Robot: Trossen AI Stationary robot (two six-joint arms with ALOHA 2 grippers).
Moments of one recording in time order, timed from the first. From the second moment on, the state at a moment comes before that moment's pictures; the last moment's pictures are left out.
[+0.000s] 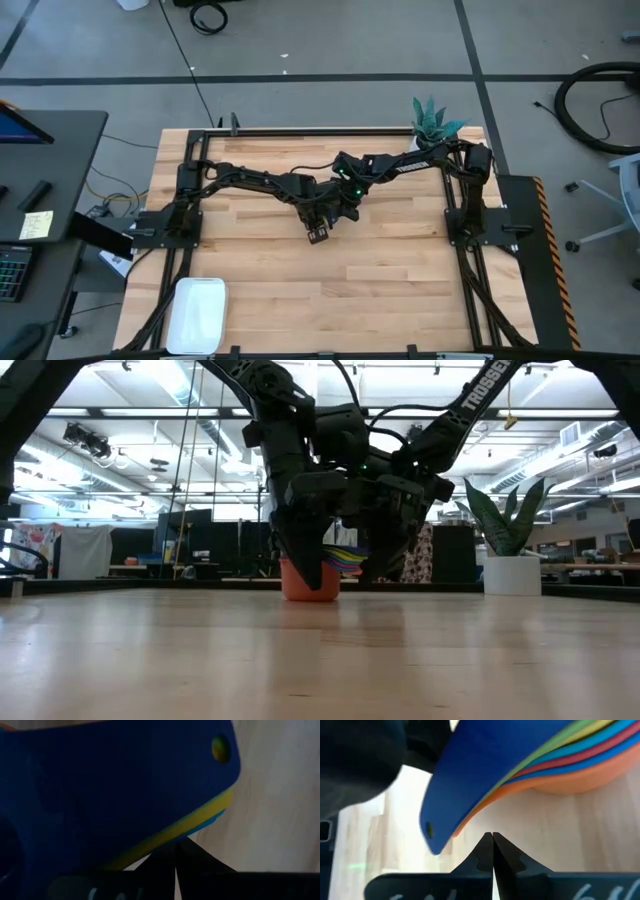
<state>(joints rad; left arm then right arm) 0.12 2.06 1.44 -0.63 0.13 -0.21 -0.29 1.90 1.07 -0.20 -0.68 0.05</state>
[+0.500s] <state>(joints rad) 0.12 2.06 1.44 -0.64 0.21 -0.05 -0.30 1.90 1.06 -0.26 -0.79 -0.12</state>
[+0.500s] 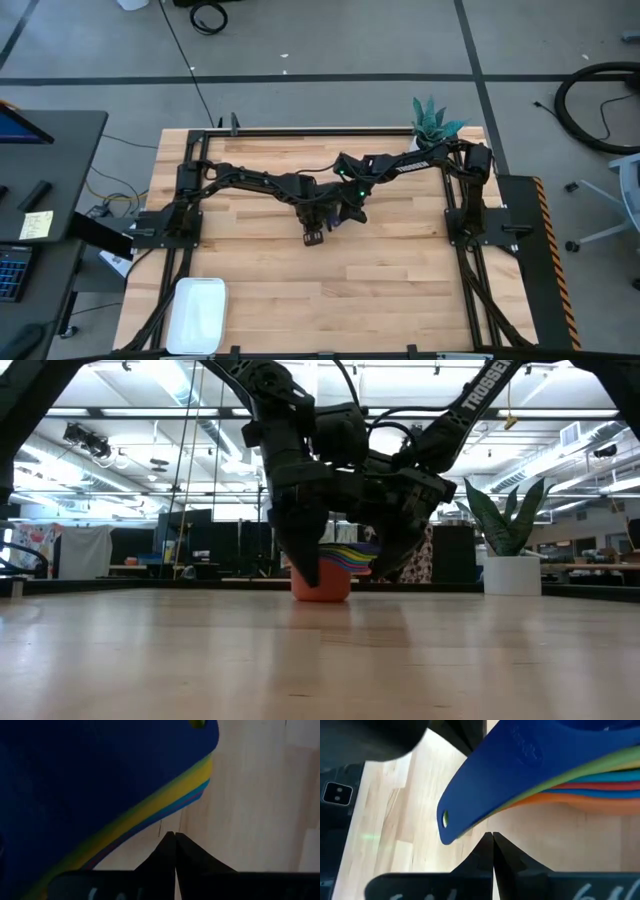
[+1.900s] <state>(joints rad) 0.10 1.88 1.45 -0.84 0.15 -0.25 -0.36 1.90 1.10 -0.32 -0.79 -0.02</state>
